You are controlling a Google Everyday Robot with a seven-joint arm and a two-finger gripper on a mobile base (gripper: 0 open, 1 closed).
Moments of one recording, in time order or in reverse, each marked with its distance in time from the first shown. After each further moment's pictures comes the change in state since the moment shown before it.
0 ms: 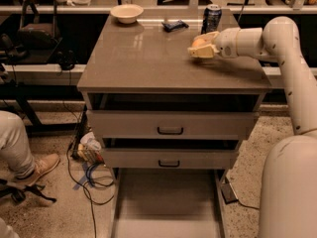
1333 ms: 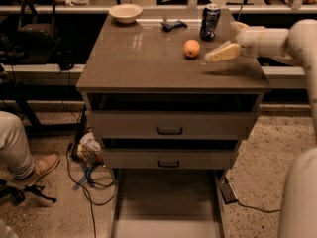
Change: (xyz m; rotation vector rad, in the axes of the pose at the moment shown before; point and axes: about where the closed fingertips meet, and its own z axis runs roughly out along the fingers) arm 0.003 -0.028 -0.055 0.110 -0.039 0.027
